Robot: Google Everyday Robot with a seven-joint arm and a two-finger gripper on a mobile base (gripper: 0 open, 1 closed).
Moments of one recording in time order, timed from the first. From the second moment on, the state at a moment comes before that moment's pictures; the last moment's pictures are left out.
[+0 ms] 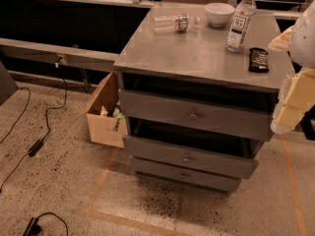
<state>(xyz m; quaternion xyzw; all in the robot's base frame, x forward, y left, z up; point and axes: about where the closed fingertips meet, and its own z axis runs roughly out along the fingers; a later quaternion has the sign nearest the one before) 0.438 -0.216 0.978 -0.60 0.78 -0.04 0.16</state>
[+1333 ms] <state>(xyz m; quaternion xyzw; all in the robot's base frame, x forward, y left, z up) 0.484 -0.201 0.831 -0.65 0.74 -0.01 0.17</state>
